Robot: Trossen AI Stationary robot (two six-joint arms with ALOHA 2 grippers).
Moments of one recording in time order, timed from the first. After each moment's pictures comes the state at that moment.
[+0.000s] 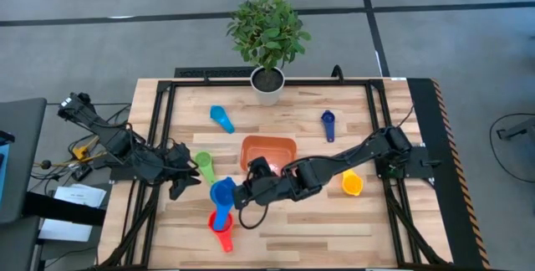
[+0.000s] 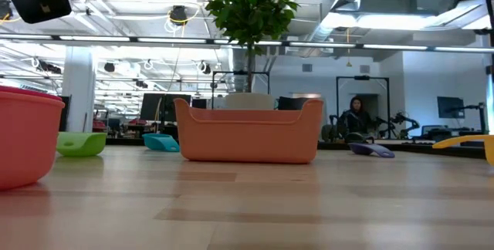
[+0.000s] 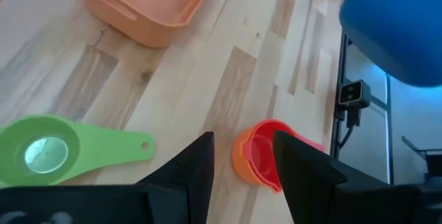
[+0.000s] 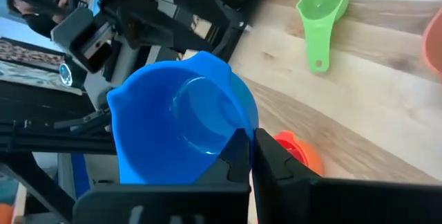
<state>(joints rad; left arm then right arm) -0.61 0.75 0.75 -0.66 -0.35 -0.95 0.36 2.02 1.86 -0.42 0.38 1.34</state>
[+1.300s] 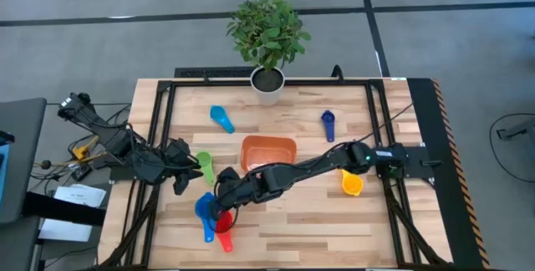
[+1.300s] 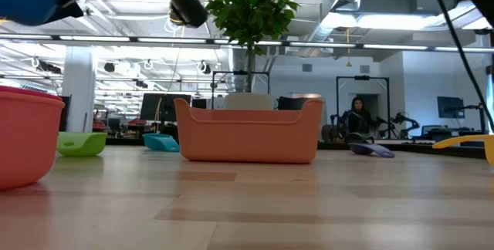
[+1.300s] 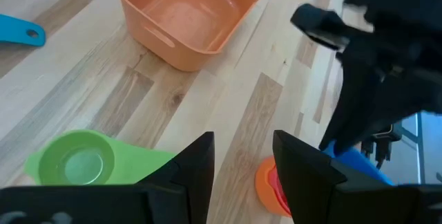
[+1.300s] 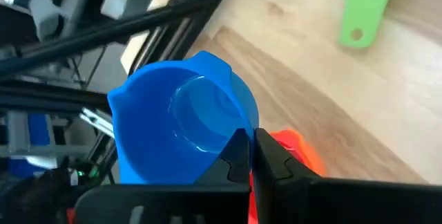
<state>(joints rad) -0.61 0.75 0.75 -0.69 -0.48 -0.96 0.30 2.44 2.36 -0.62 0.13 1.14</state>
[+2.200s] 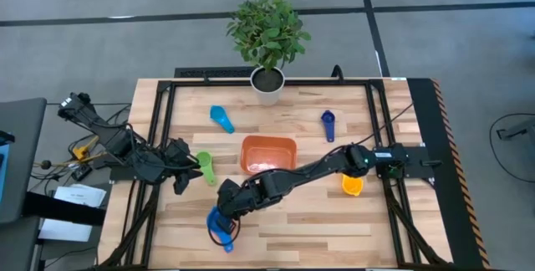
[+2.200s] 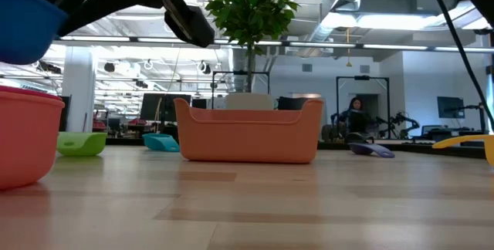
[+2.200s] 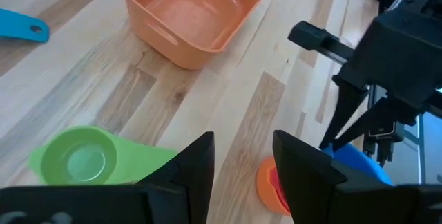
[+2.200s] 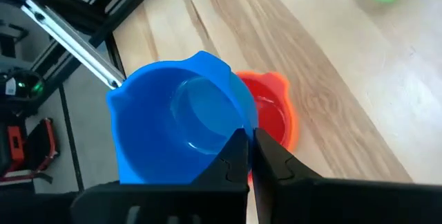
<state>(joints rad) -0.61 0.75 0.75 -0.70 -0.48 -0.98 0.32 2.46 2.34 -0.69 0.02 0.91</state>
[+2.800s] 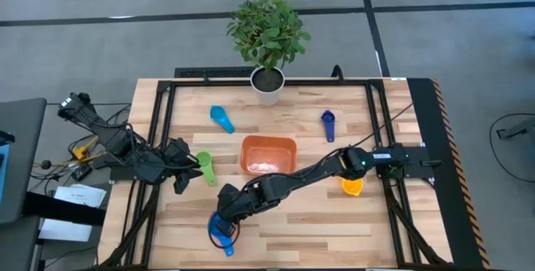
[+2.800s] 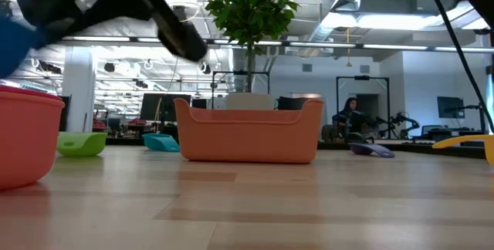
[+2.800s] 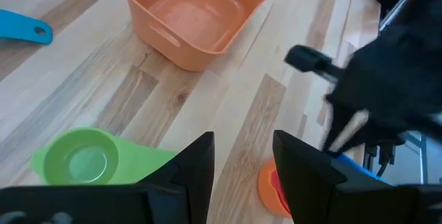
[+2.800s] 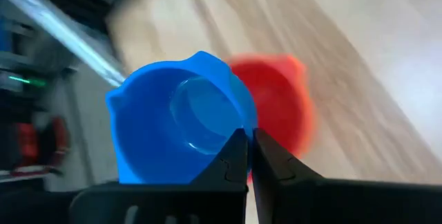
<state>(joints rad) -0.61 0.75 0.75 -0.70 -0.49 -0.98 0.33 2.50 2.33 -0.66 -0.01 0.95</state>
